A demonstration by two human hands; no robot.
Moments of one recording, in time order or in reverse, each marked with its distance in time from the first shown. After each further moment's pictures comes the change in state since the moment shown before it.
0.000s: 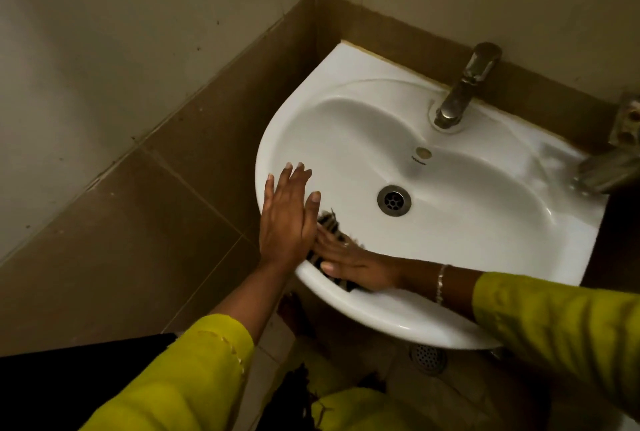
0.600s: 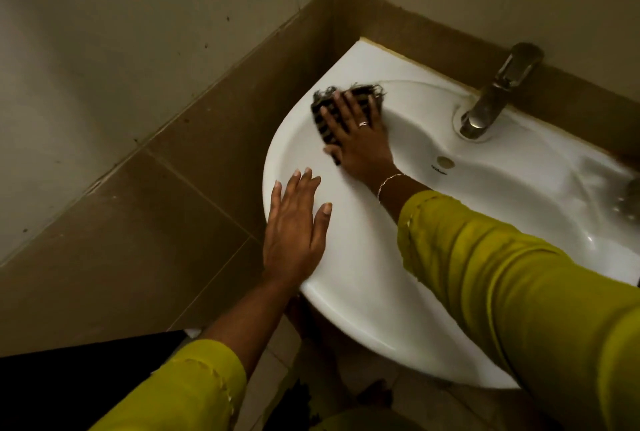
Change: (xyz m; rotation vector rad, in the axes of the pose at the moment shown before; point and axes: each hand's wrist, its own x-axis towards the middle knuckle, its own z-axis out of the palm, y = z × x) left_hand 0.002 -0.003 0.004 0.100 0.010 0.009; right_hand 0.114 0.069 -0.126 -1.072 0.589 0.305
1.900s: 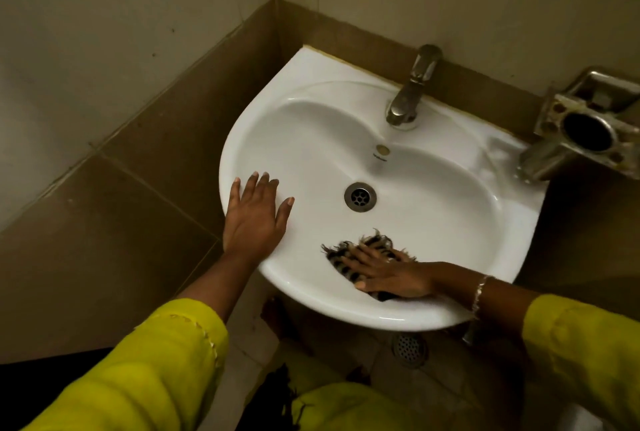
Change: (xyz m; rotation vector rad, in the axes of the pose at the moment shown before) left_hand 0.002 -0.002 0.005 0.365 -0.215 0.033; right_hand -0.229 0.006 -0.091 0.633 -1.084 -0.052
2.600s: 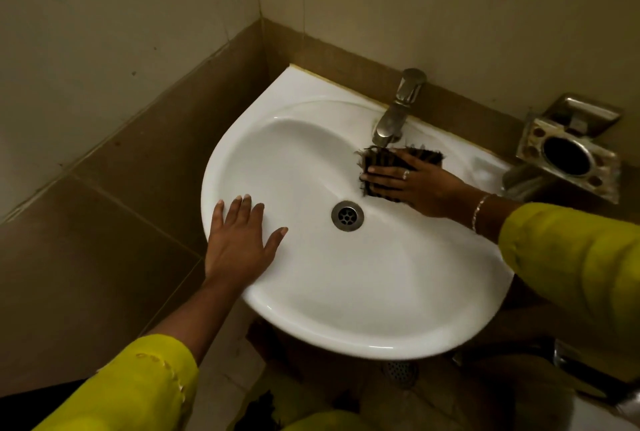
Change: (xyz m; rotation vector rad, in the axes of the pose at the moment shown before) left_hand 0.002 -0.001 0.006 0.158 -0.071 -0.001; right_hand -0.005 0.101 -0.122 -1.390 0.509 0.094
